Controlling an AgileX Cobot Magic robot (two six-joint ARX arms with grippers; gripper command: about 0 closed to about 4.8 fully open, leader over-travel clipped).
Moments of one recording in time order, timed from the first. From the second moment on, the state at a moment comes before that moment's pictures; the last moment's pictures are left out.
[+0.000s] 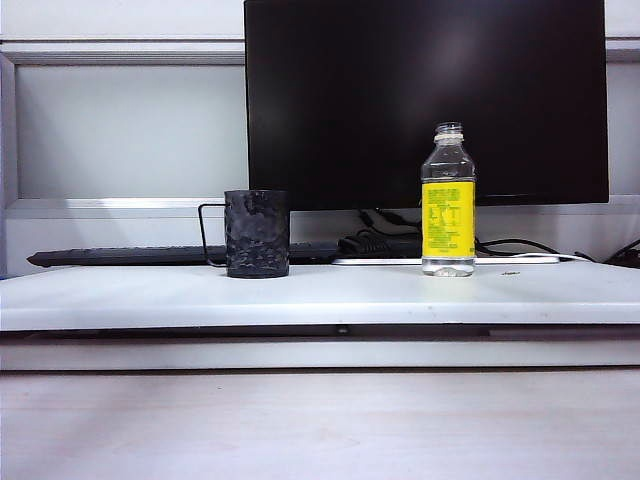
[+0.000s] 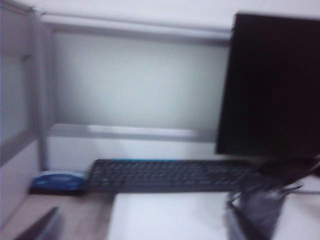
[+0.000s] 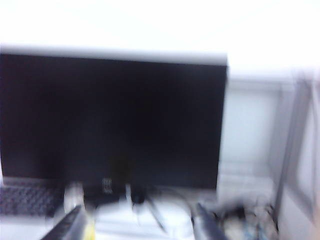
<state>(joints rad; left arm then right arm) -0.02 0.12 0.33 0.01 0.05 -0.11 0.10 0.30 0.69 -0.11 0.03 -0.08</state>
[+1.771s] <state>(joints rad) -0.30 1.32 0.71 0.34 0.36 -0.20 0.20 1.59 0.99 0.08 -0.29 -0.29</state>
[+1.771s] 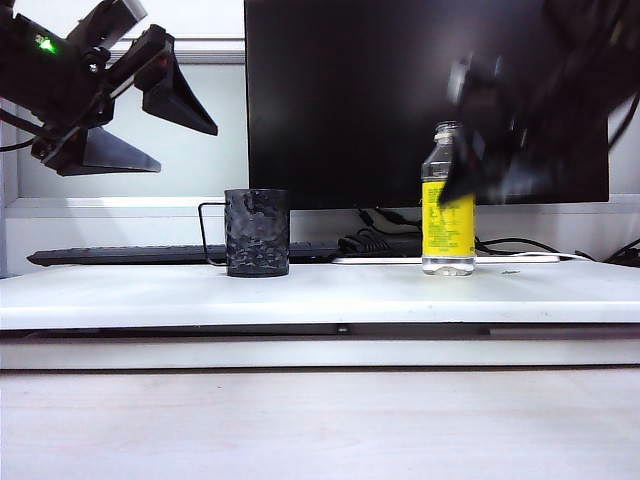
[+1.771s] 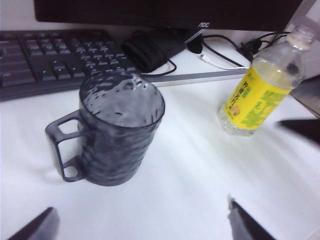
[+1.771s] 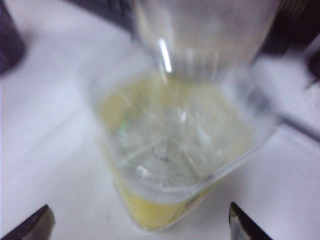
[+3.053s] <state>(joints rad) -0.30 1.32 0.71 0.23 0.37 -0.14 0.20 1.75 0.99 0.38 -0.29 -0.18</state>
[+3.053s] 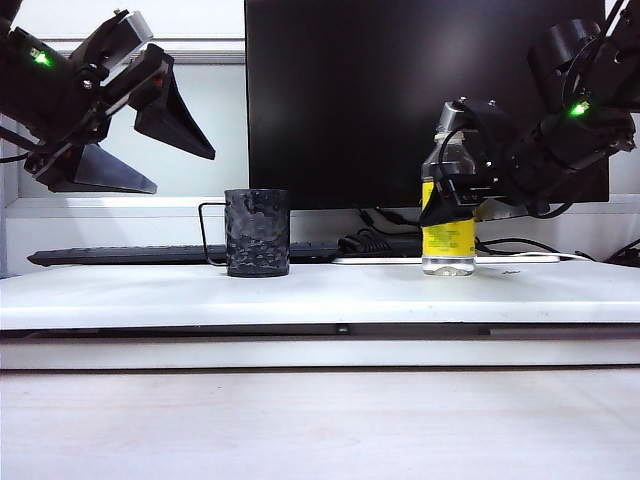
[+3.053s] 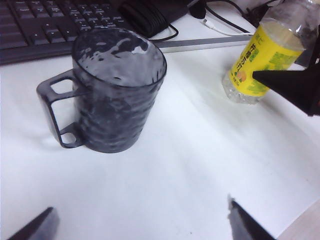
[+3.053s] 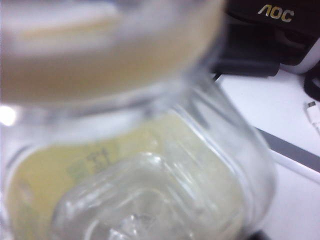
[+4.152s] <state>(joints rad) -0.30 1.32 0.71 0.23 0.37 -0.13 0.24 1.59 1.06 0.37 -0.29 -0.18</state>
